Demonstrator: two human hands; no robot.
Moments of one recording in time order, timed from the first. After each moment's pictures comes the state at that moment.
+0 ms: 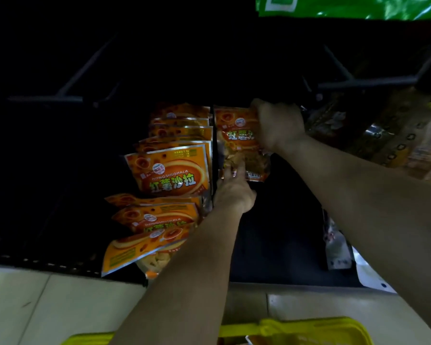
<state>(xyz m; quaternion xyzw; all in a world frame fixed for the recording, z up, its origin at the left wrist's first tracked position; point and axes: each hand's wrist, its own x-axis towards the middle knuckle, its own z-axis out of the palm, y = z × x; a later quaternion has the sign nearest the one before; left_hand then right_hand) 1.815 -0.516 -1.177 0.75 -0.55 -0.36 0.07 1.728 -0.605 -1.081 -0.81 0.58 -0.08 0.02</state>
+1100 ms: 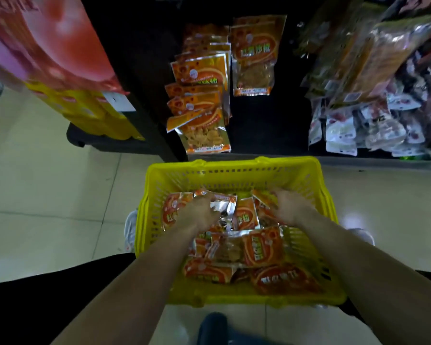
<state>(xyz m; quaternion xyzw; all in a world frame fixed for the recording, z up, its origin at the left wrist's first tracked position) 1.868 -0.146 -1.155 0.75 -0.54 -0.38 -0.03 1.625 -0.221 -1.164 -0.73 0.58 0.14 0.33</state>
